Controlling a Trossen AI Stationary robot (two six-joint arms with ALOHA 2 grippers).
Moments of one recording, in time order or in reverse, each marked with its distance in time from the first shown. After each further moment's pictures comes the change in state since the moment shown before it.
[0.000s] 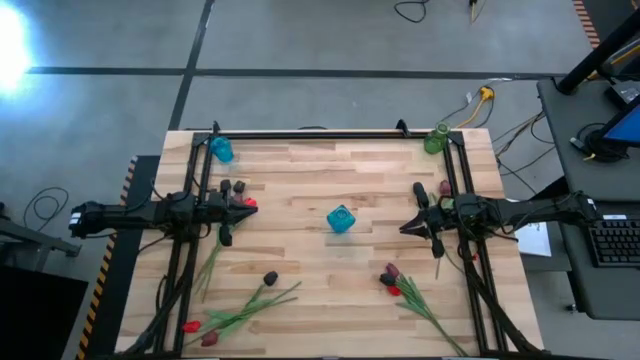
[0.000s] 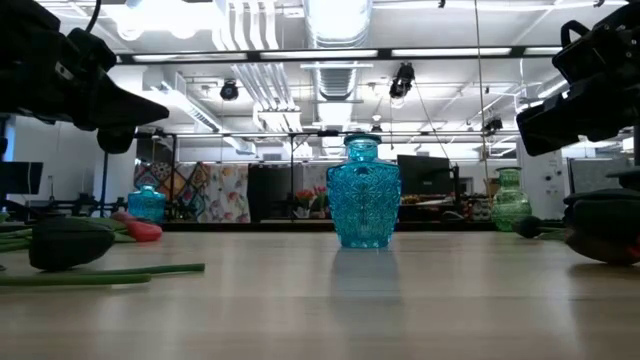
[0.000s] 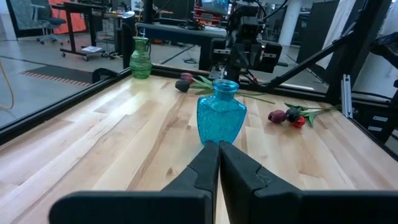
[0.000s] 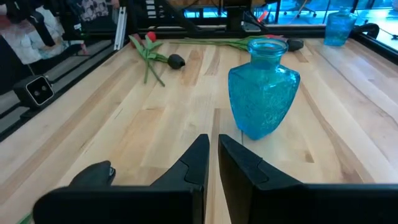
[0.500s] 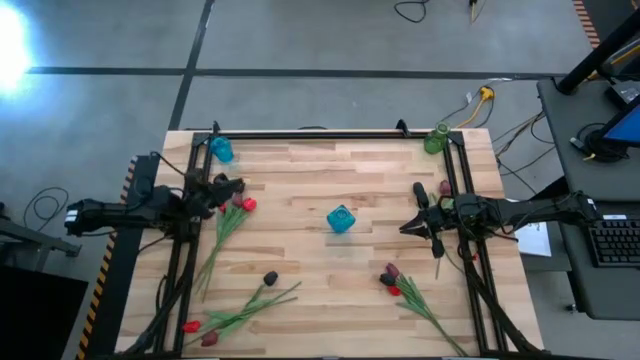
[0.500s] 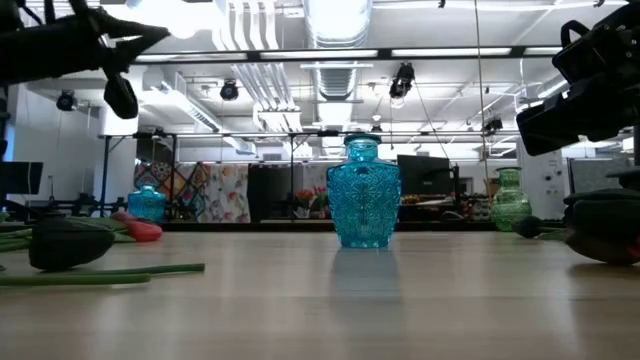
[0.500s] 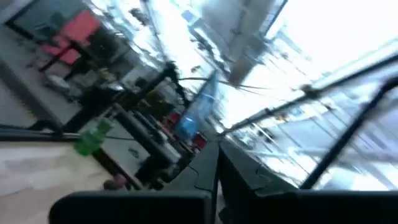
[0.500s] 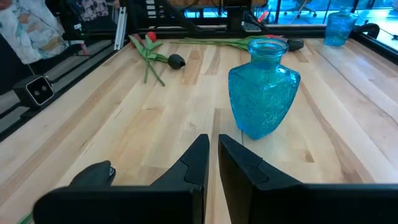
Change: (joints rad) left arm -0.001 0.091 0.025 0.573 -0.174 -0.601; right arm 0.000 0.001 0.000 0.000 0.000 0.000
